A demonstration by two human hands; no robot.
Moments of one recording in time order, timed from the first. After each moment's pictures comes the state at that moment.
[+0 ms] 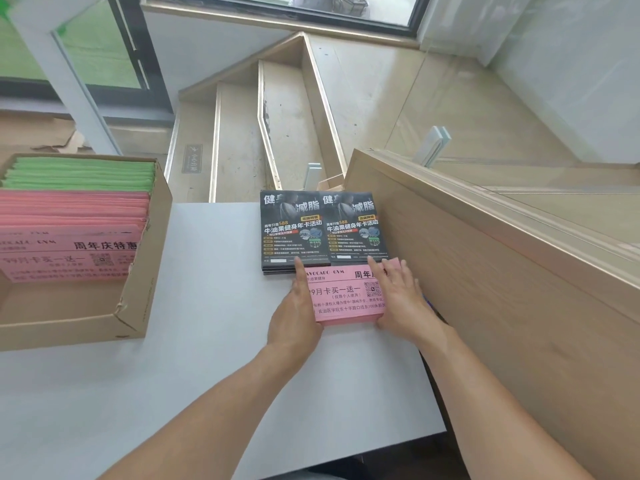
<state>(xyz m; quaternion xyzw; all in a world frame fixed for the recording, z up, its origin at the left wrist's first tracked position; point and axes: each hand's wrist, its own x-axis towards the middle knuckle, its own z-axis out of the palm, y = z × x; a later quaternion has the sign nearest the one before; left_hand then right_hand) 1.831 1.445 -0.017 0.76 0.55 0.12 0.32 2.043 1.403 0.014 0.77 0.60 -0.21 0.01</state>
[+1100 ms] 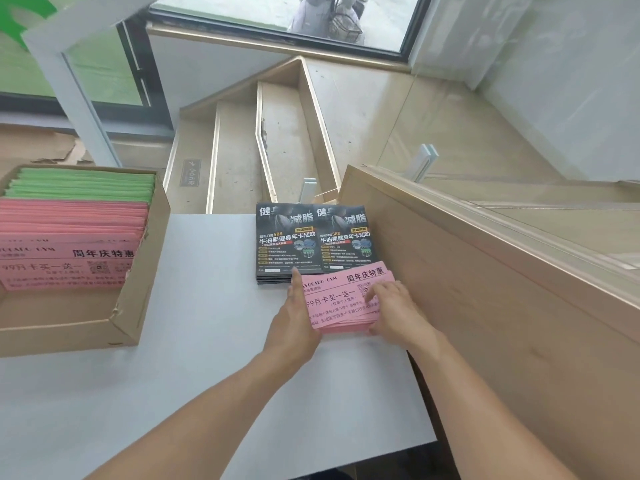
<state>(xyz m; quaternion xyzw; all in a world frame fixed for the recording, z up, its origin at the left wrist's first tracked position) 1.832 1.441 -0.008 0.72 0.55 0.14 0.40 2.045 1.404 0.024 0.79 0.58 -0.18 0.03</state>
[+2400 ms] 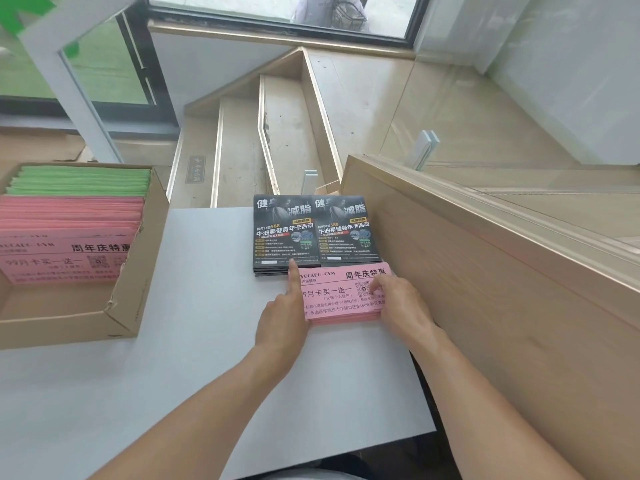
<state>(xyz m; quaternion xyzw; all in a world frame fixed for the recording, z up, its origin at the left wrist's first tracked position) 1.834 1.439 -0.006 0.77 0.59 0.07 0.24 2.061 1.397 0.007 0.80 0.58 -0.16 -0.09</state>
